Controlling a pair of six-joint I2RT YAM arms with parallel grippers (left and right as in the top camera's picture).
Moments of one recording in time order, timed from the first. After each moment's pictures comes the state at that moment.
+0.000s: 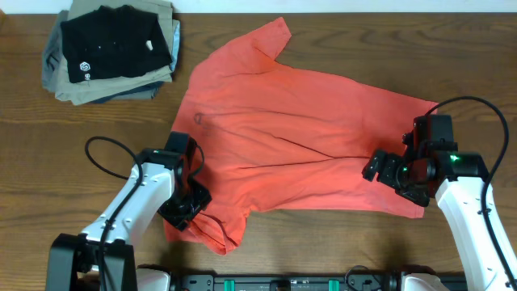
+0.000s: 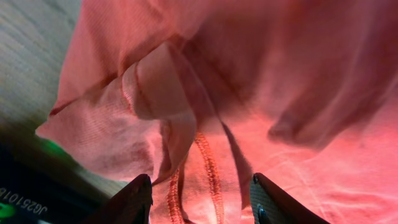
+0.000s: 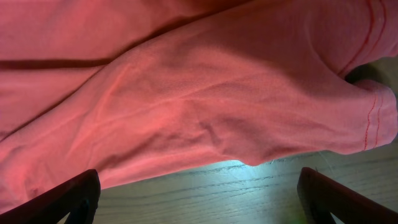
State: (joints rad) left arm -0.19 1.46 0.75 -1.03 0.16 -1.04; right arm -0.02 1.24 0.87 -1.00 -0.16 0.44
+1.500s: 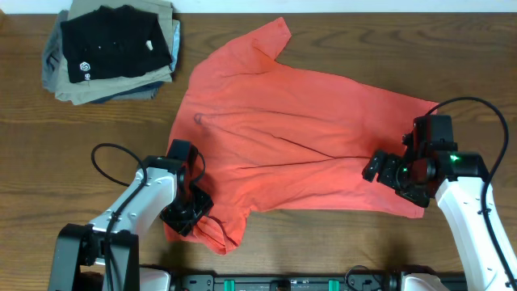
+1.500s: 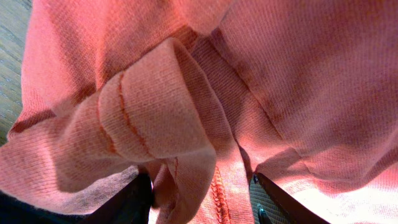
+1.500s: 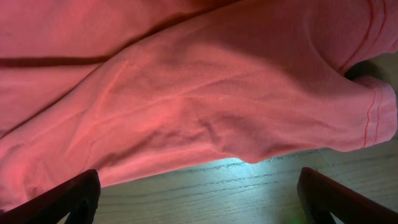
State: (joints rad) left arm -0.19 1.49 0.66 -0.93 0.18 -1.06; right arm -0.02 1.24 0.87 -1.01 -0.16 0.44
